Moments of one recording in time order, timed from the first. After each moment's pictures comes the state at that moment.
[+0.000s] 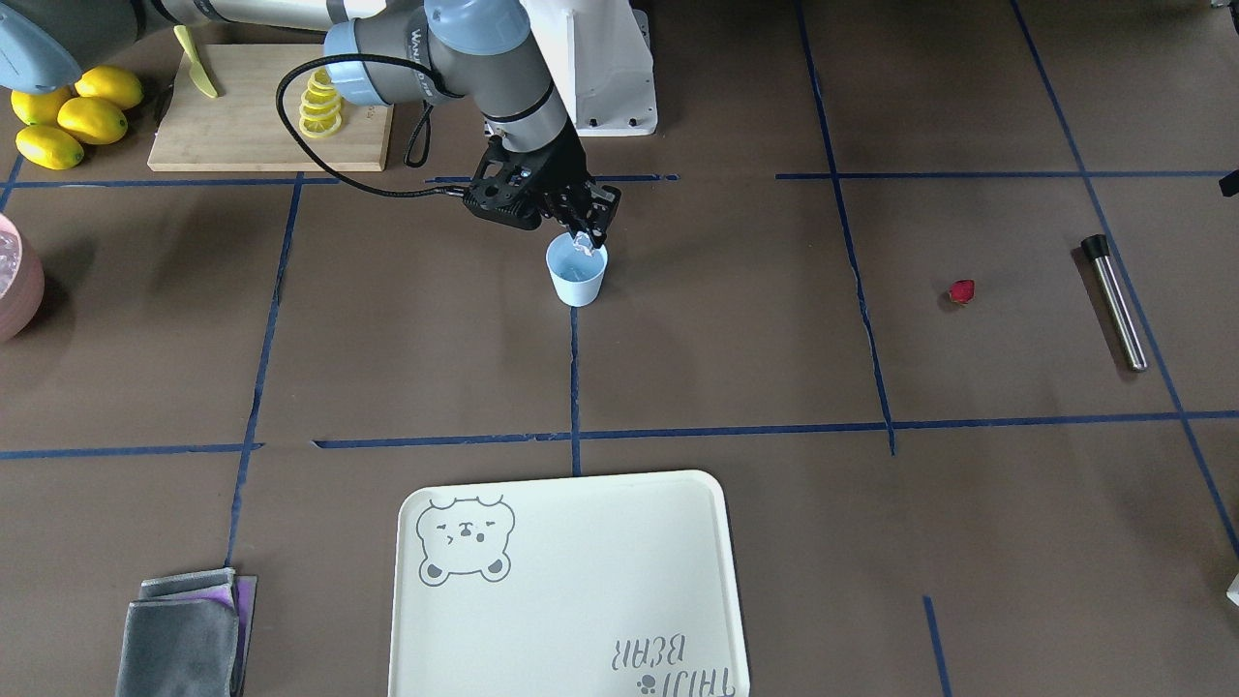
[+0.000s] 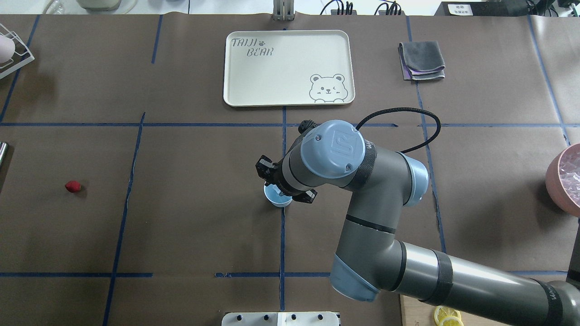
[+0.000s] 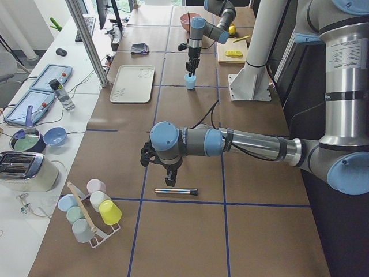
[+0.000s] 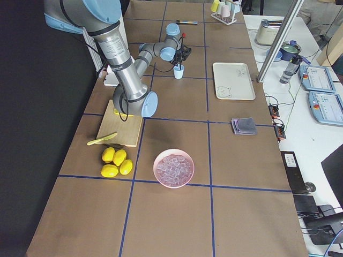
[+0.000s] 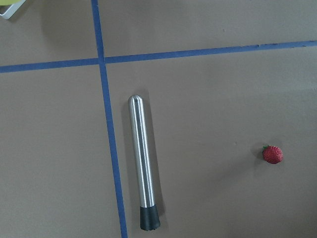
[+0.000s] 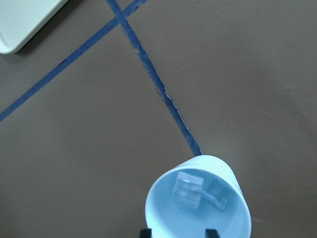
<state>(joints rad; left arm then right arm) -1.54 -1.46 -1.83 -1.42 -2.51 0.11 0.43 -0.89 1.71 -1.35 1.82 1.89</state>
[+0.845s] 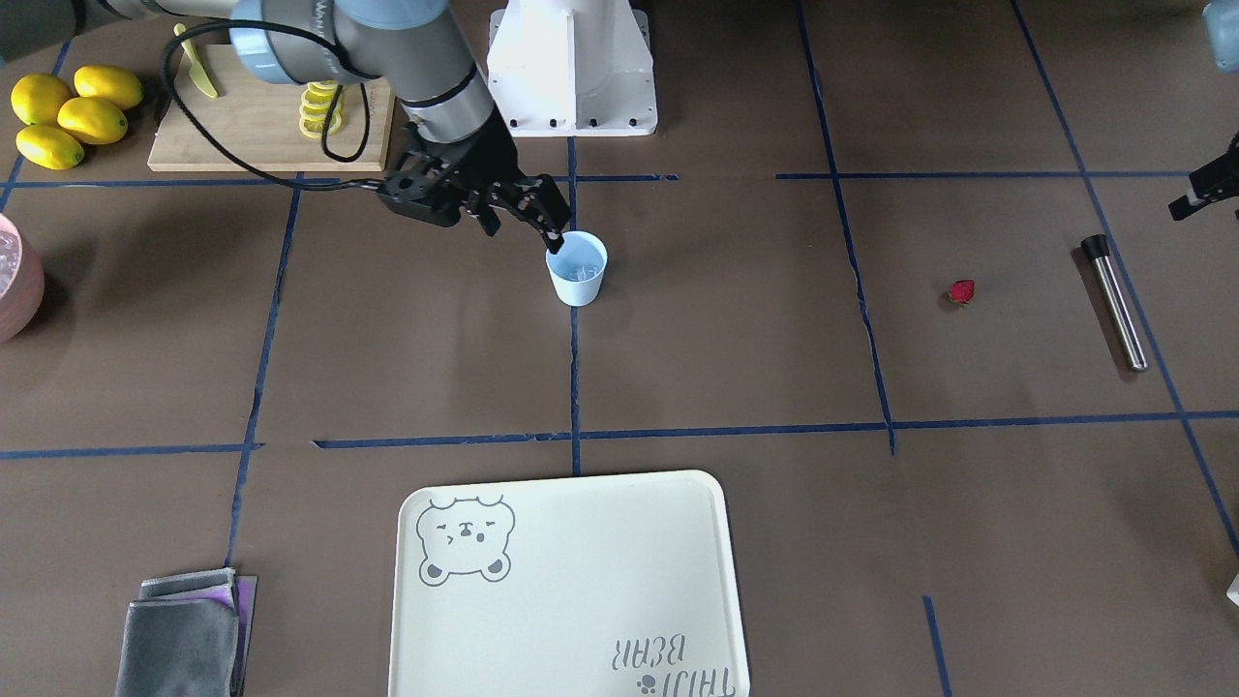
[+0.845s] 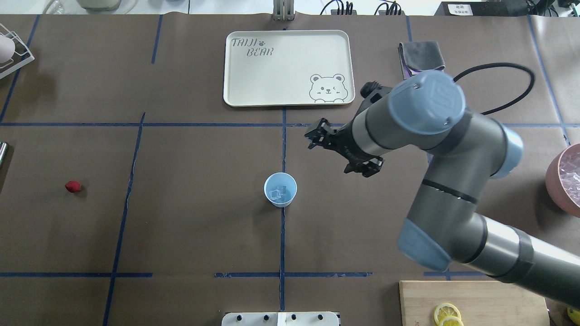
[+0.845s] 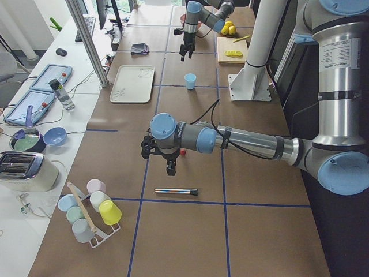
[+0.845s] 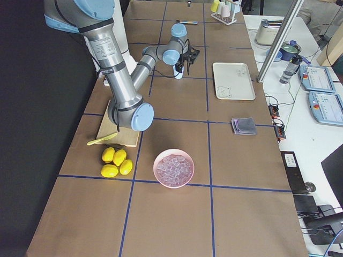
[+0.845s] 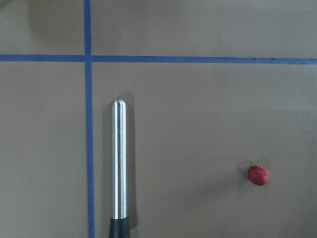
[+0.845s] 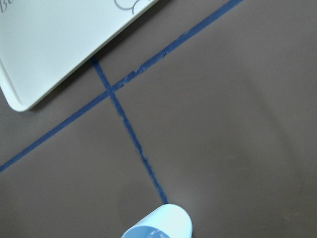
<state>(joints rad) -1.34 -1.47 -1.82 -1.70 -2.50 -0.37 0.64 -1.11 1.95 -1.40 1.98 1.73</state>
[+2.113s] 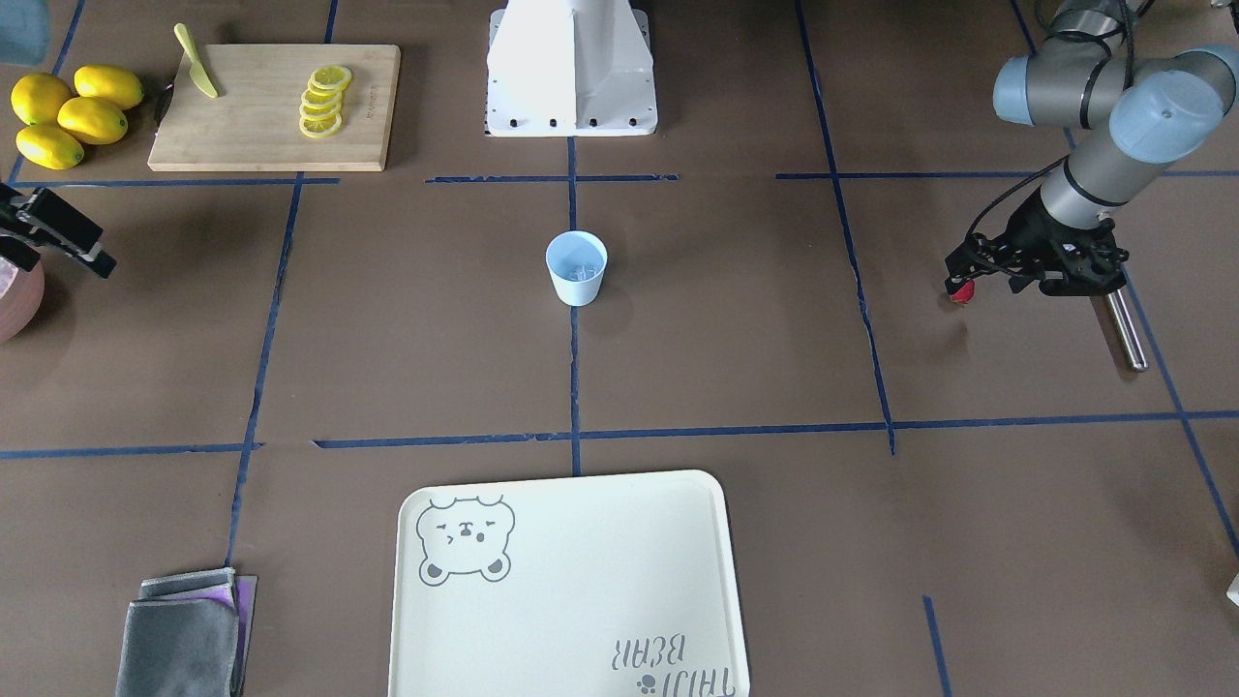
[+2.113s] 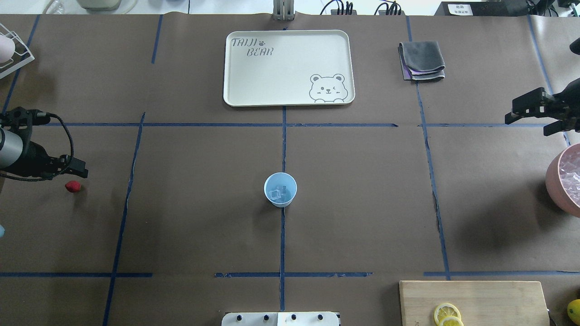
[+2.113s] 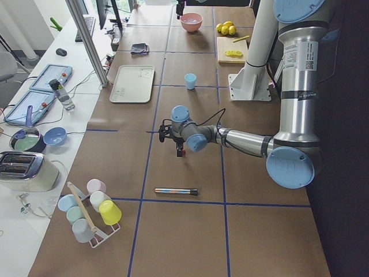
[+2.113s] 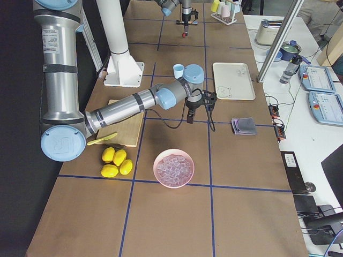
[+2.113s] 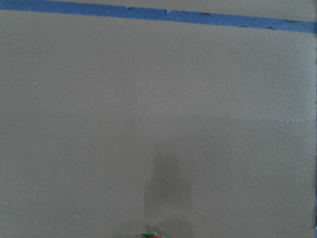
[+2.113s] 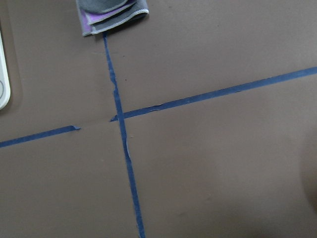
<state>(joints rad) -0.85 -1.54 -1.68 -2.22 -2.13 -1.01 1.19 -1.57 1.96 -1.40 2.35 0.87</state>
